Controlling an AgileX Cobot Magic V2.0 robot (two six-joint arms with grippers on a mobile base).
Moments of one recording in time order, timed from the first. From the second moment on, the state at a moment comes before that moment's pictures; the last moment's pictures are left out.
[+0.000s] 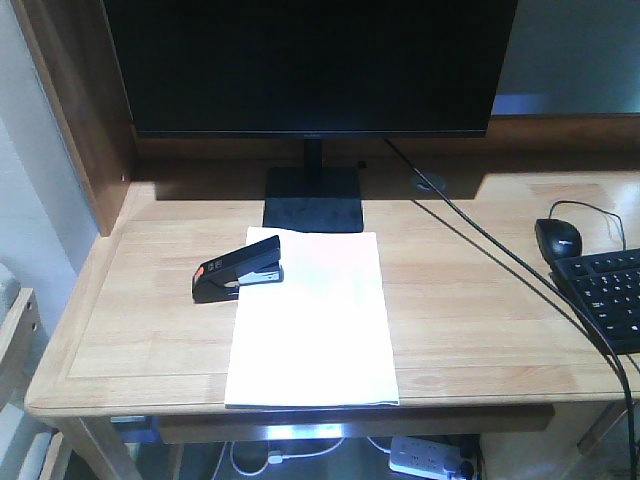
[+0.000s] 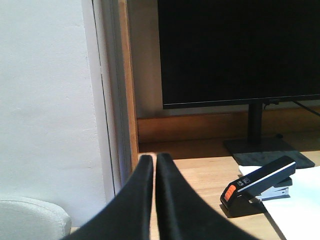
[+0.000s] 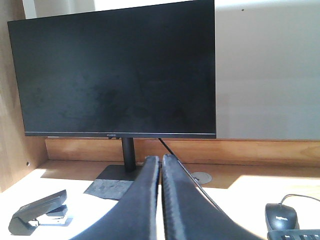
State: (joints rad) left arm 0.00 -0.01 0.02 -0.01 0.01 0.05; right arm 0.30 0.18 -0.17 -1.74 0.10 1.78
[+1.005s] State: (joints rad) left arm 0.00 -0.01 0.02 -0.01 0.01 0.05; right arm 0.28 0.14 -0.16 -0.79 0.36 0.58
